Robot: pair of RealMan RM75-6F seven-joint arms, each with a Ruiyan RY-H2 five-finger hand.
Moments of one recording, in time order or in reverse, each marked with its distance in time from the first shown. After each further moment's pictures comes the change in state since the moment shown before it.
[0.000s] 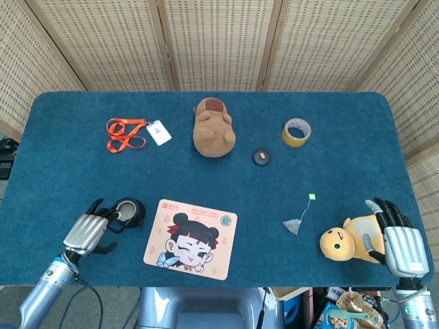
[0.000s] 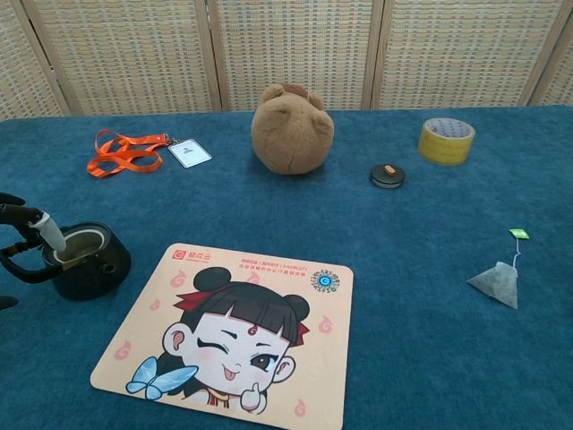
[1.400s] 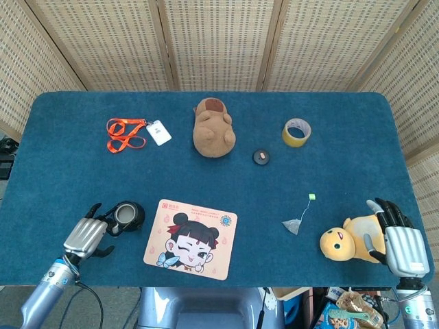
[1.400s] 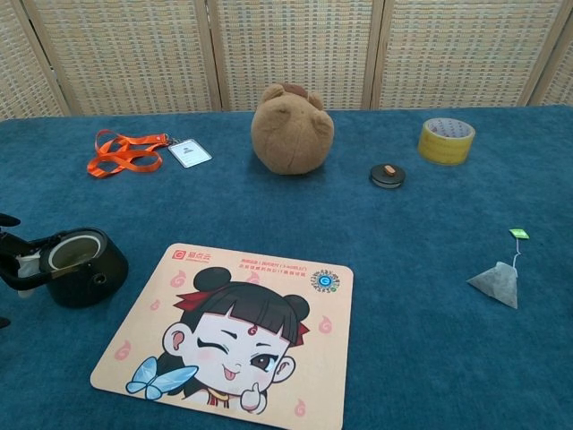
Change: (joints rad) left arm 0.005 -0.028 0.008 0.038 -0.037 -0.030 0.053; right arm 0.000 -0.003 0.004 0.003 0.012 -0.006 0.003
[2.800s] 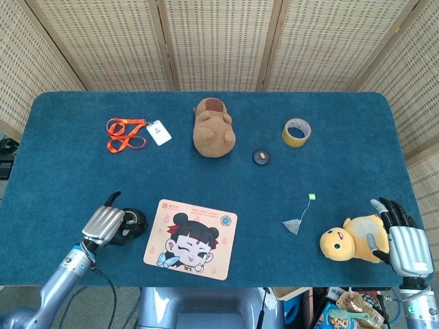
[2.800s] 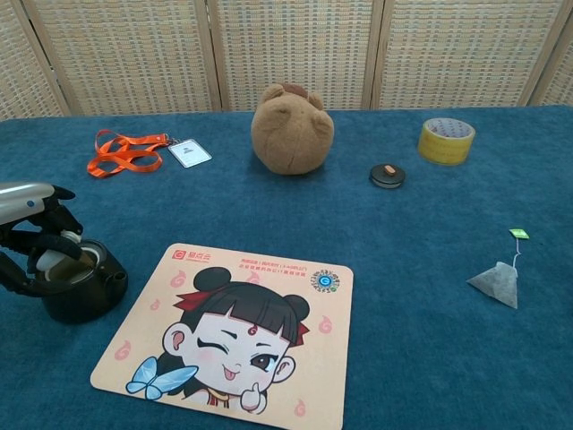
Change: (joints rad) left arm -0.088 -0.042 -0.084 -0.018 -0.043 -0.063 -0.038; right arm -0.004 0.001 0.005 0.018 0.009 0.004 0.025
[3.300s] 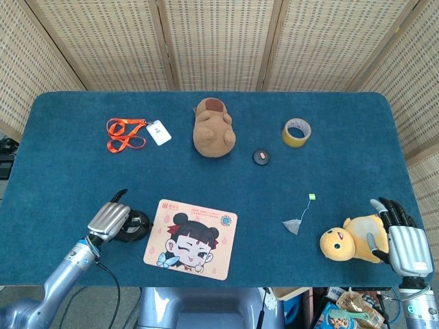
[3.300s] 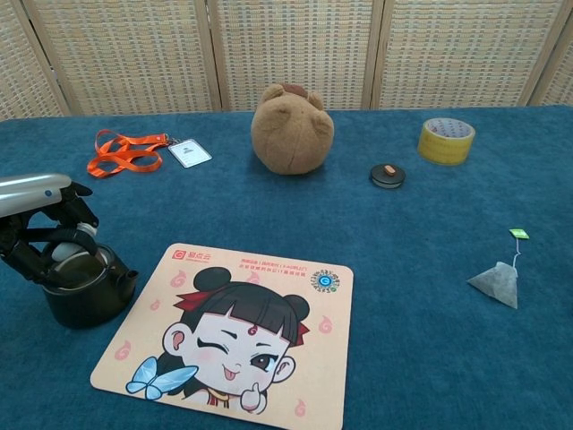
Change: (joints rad) left arm -0.047 0.015 -0.017 -0.011 -0.022 -0.061 -0.056; right arm 0.001 0.001 0.000 -0.006 0.003 -0.002 -0.011
